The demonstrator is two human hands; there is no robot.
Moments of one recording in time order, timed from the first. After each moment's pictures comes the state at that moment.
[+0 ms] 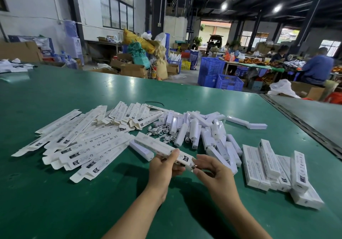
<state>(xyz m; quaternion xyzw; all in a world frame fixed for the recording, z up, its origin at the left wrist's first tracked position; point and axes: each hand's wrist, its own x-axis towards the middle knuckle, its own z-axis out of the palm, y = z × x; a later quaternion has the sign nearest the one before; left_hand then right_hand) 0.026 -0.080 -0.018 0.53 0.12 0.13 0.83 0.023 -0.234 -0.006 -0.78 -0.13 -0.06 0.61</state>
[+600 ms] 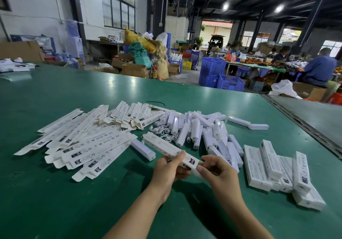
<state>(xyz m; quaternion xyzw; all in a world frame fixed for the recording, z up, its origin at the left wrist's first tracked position) 0.023 -0.080 -0.013 0.54 0.10 0.05 0.83 0.026 -0.235 -0.007 -0.75 -0.10 -0.09 0.65</state>
